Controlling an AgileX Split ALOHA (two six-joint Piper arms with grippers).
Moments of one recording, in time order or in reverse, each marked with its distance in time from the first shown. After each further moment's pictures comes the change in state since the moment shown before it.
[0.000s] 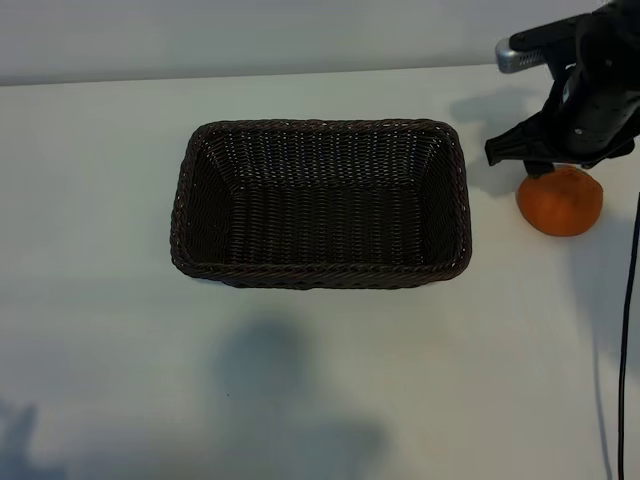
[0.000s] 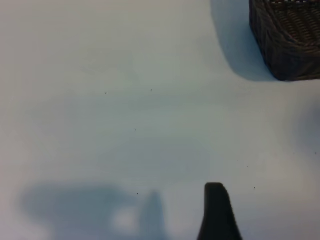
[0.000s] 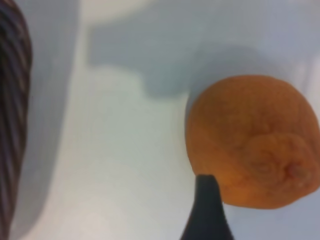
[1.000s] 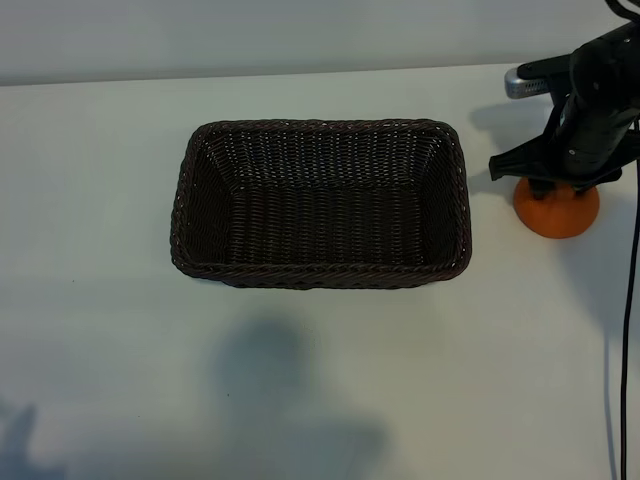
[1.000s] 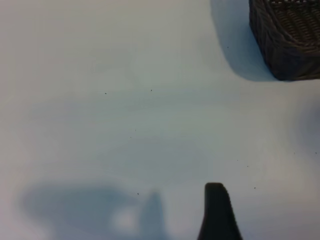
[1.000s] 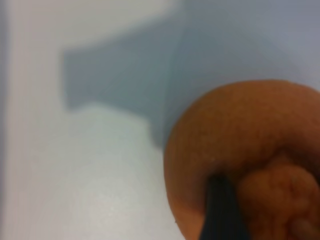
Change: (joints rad) left arm 0.000 0.000 0.000 0.000 0.000 0.002; right arm -0.063 0.140 -0.001 0.024 -0.084 0.025
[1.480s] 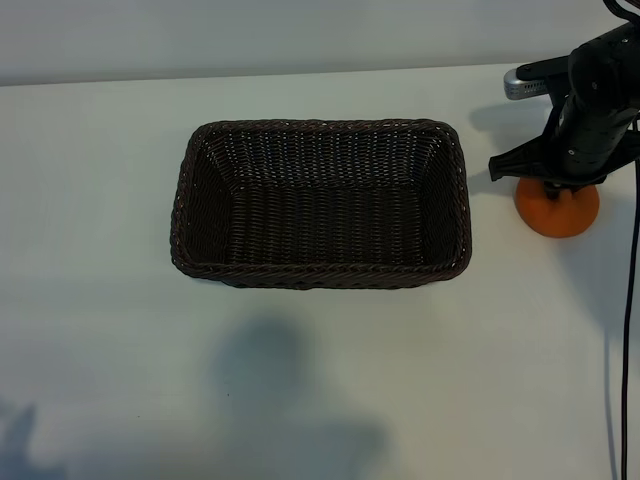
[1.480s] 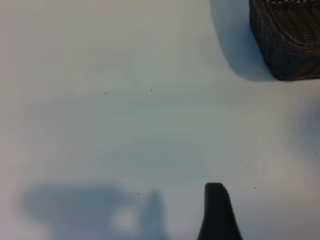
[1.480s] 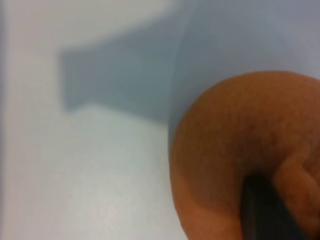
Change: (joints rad) left arm 0.000 0.000 0.000 0.000 0.000 -0.001; right arm 0.000 0.001 -0.005 0.001 0.011 -0.003
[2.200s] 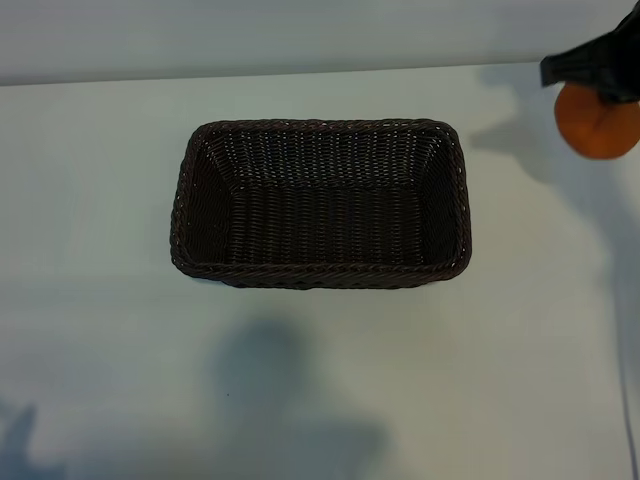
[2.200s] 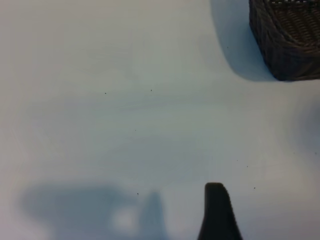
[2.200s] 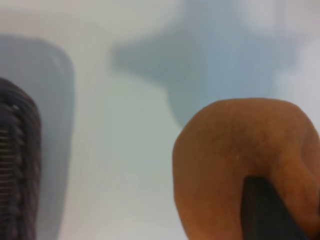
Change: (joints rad) left arm 0.000 0.000 0.000 0.000 0.000 -0.002; right arm 0.000 -0.422 0.000 0.006 0.091 -0.009
